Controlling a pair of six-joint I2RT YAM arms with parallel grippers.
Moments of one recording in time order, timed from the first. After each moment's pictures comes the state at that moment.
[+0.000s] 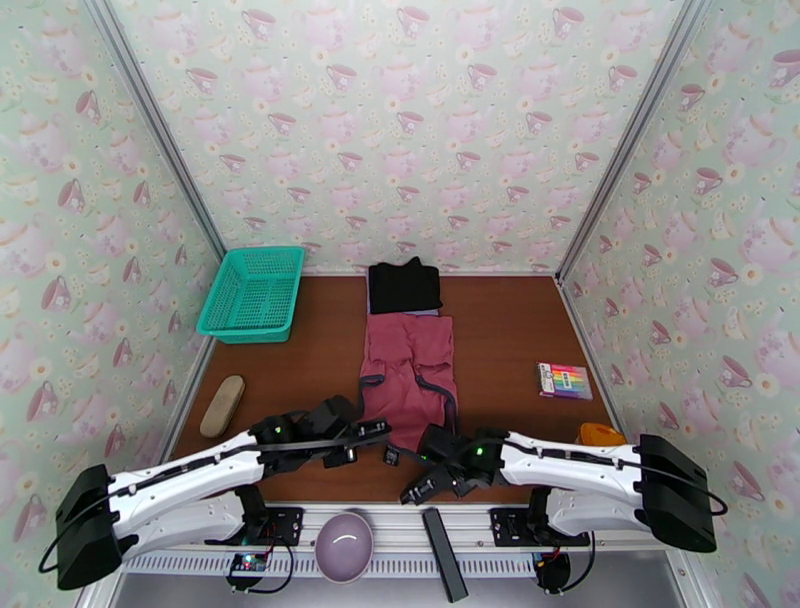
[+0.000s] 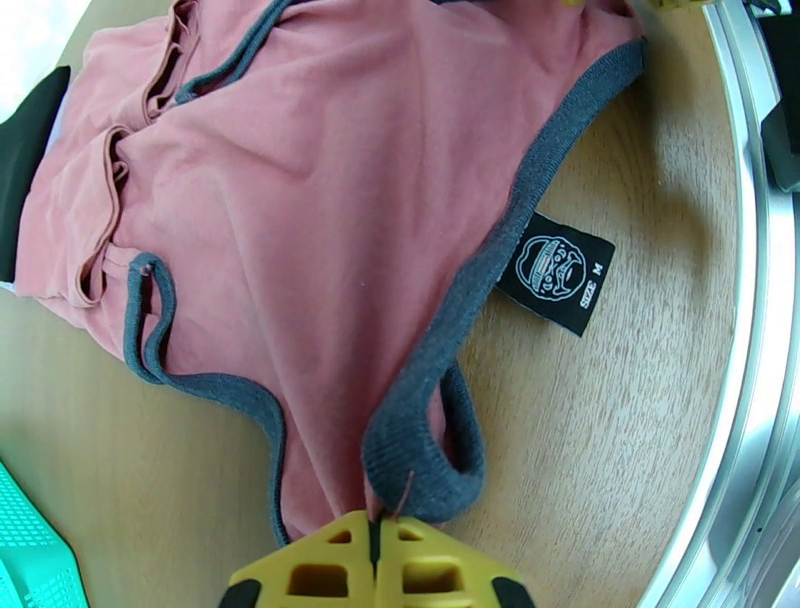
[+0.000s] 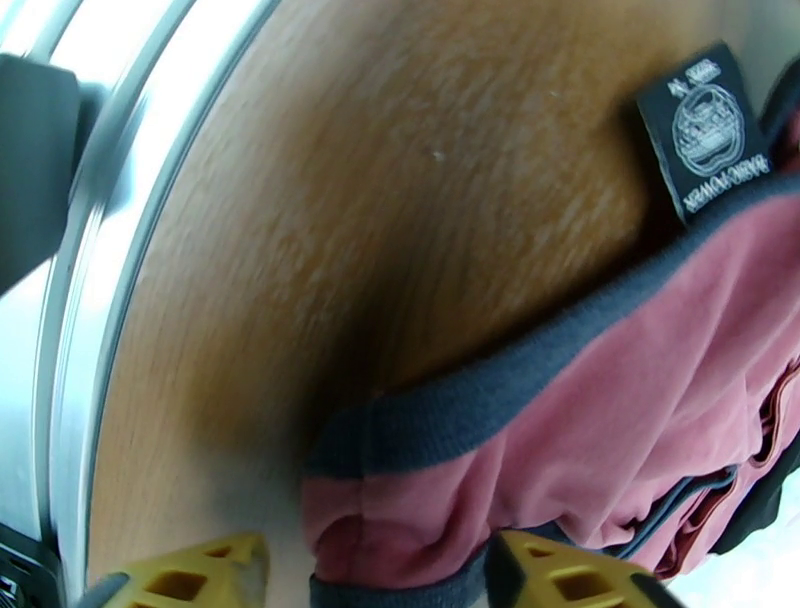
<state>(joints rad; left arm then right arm) -0.99 1.02 0.63 -0.56 -0.12 0.47 1.21 1.23 0.65 -0.79 0.24 -0.97</state>
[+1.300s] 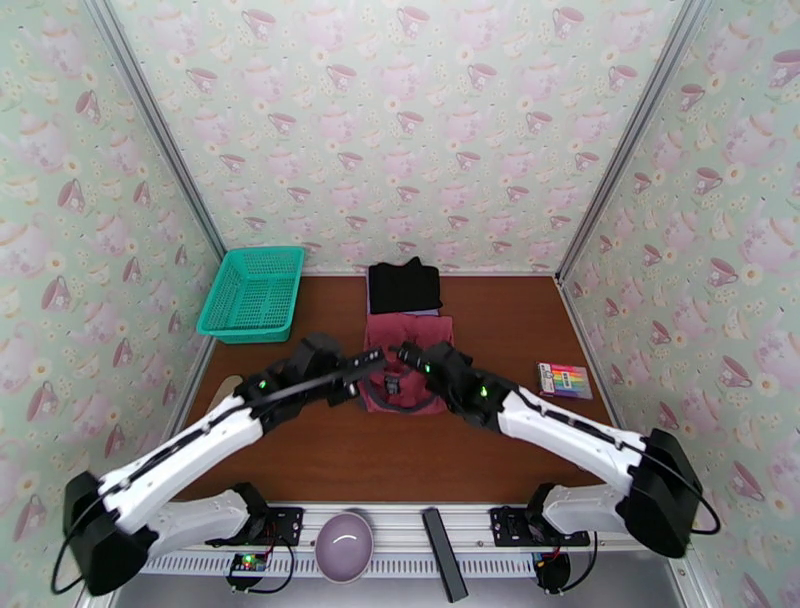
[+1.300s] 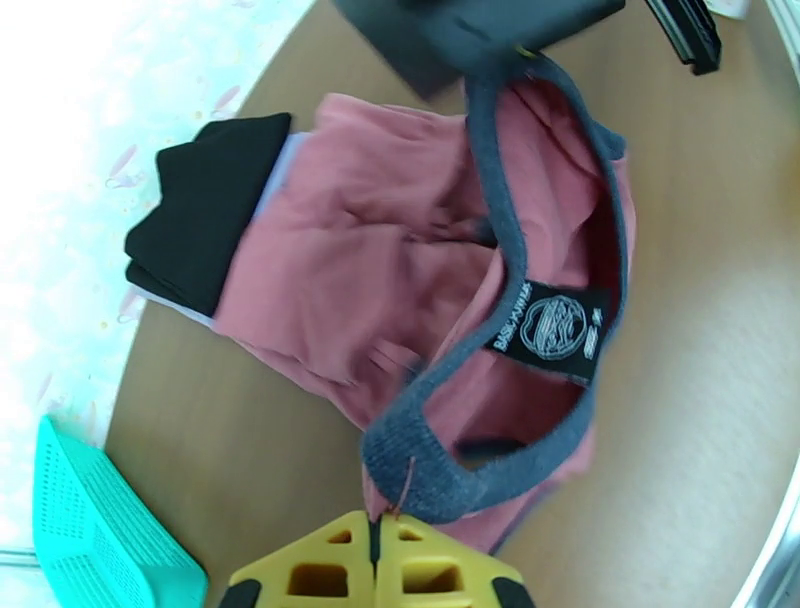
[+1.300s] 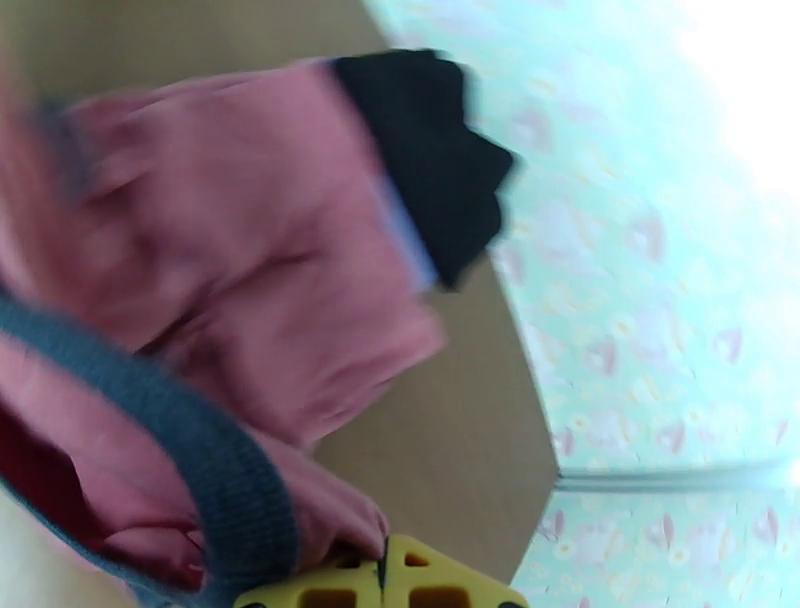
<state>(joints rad) -0.66 1.26 1.05 -0.49 -0.01 0.61 0.78 1.38 0.98 -0.27 0.62 -0.63</state>
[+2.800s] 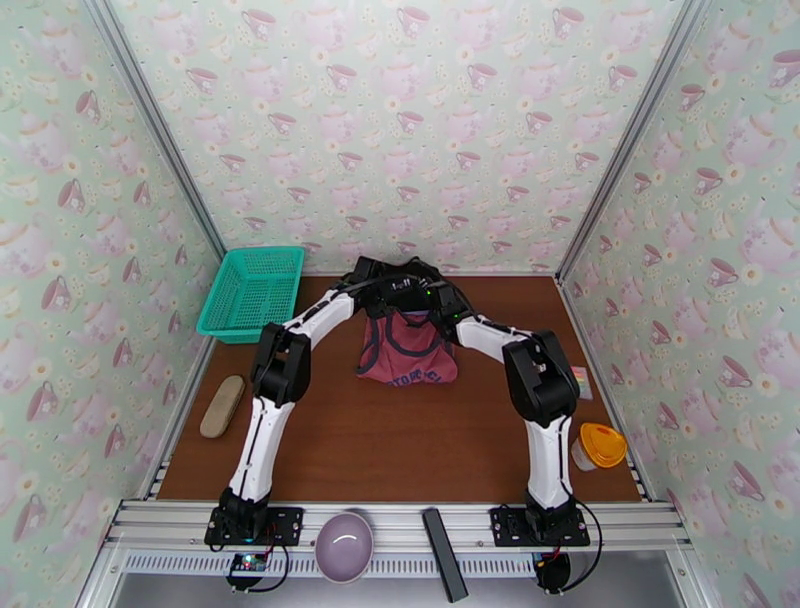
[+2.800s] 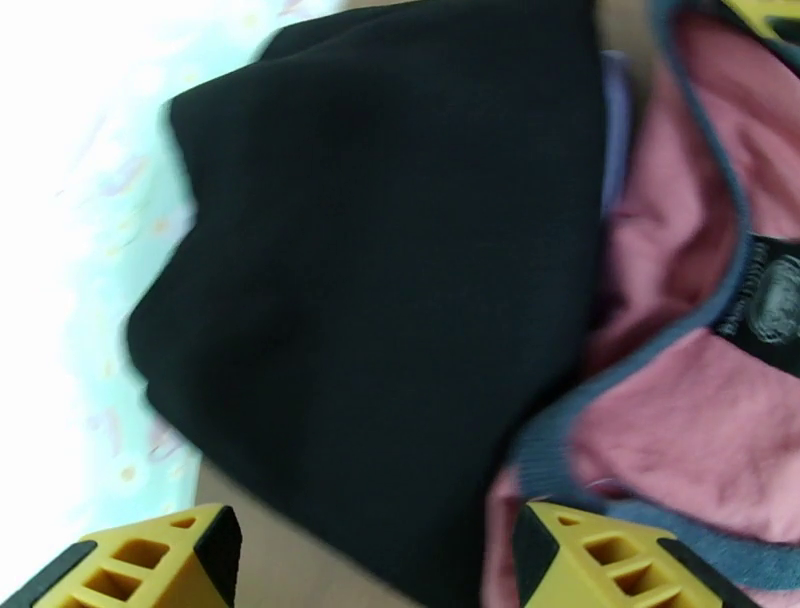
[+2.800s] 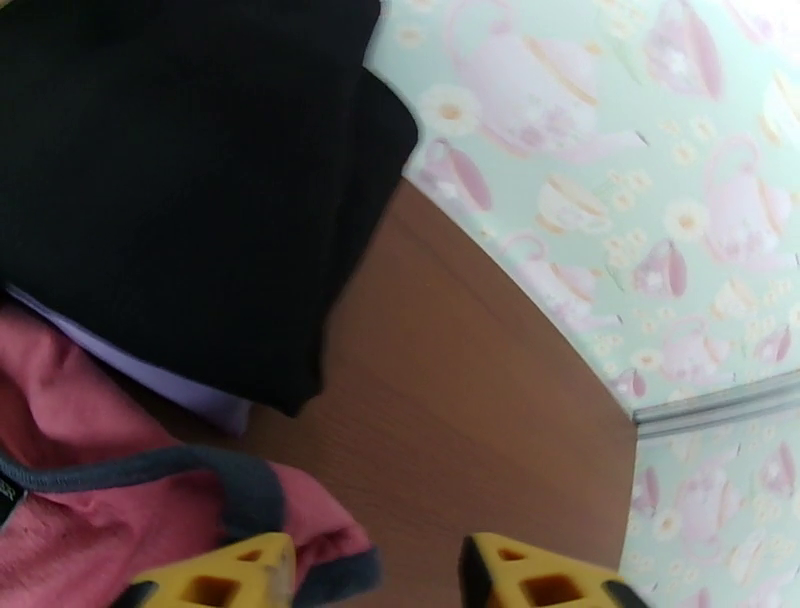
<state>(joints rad) -0.43 2.35 2.05 -0.40 -0.07 0.85 0.42 2.04 1.47 -0.11 0.51 -0.44</state>
